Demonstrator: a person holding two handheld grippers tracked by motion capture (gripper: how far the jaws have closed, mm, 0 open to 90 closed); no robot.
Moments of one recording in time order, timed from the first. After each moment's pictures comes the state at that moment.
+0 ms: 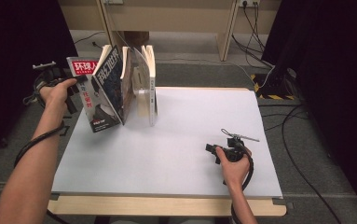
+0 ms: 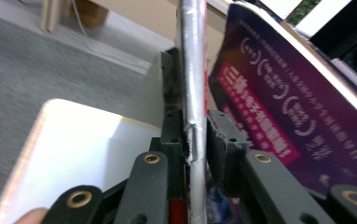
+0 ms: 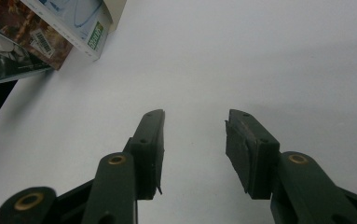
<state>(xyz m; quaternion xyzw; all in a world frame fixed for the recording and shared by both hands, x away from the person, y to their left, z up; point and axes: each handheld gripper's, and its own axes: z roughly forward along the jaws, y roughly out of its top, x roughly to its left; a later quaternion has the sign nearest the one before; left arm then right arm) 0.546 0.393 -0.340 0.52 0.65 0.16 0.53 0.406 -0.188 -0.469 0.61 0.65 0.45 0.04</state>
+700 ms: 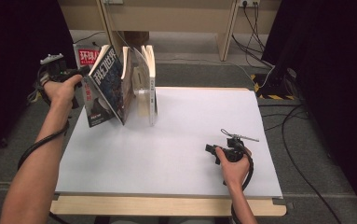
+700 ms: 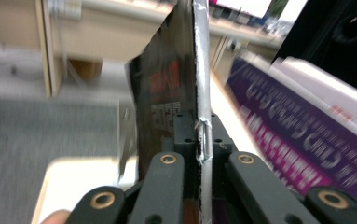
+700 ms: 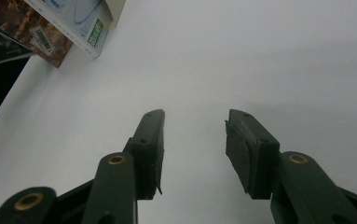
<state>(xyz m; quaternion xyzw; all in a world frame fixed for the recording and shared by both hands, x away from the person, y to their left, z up) 0.533 0.360 -0.305 0.57 0.54 0.30 0.54 0.405 -0.187 -0.469 0.61 0.65 0.45 0.03</state>
